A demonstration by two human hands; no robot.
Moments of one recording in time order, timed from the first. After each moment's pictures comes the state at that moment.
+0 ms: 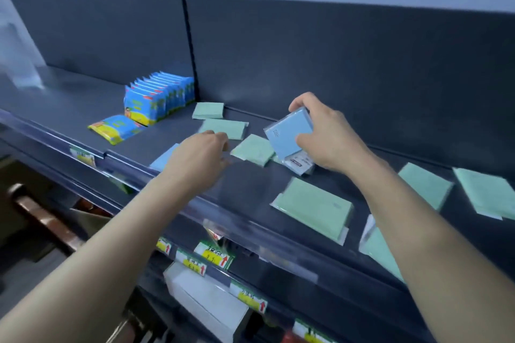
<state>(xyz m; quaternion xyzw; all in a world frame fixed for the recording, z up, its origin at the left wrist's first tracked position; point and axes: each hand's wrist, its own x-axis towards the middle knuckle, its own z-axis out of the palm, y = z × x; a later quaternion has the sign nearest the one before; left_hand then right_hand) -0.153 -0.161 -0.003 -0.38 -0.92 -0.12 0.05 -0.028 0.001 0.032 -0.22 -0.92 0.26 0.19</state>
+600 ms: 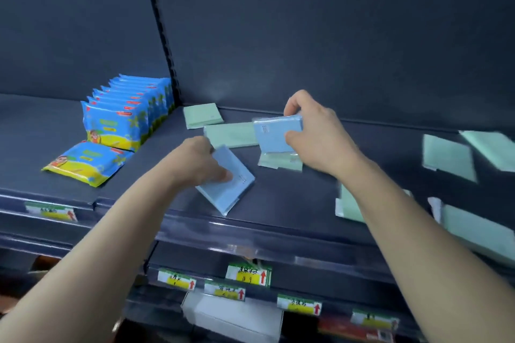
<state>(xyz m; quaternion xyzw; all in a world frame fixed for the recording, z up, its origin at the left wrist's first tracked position) -0.290 -0.175 -0.013 -0.37 -0.88 -0.20 -0.20 -0.129 -0.056 0.011 -0.35 -0.87 0.26 0.23</state>
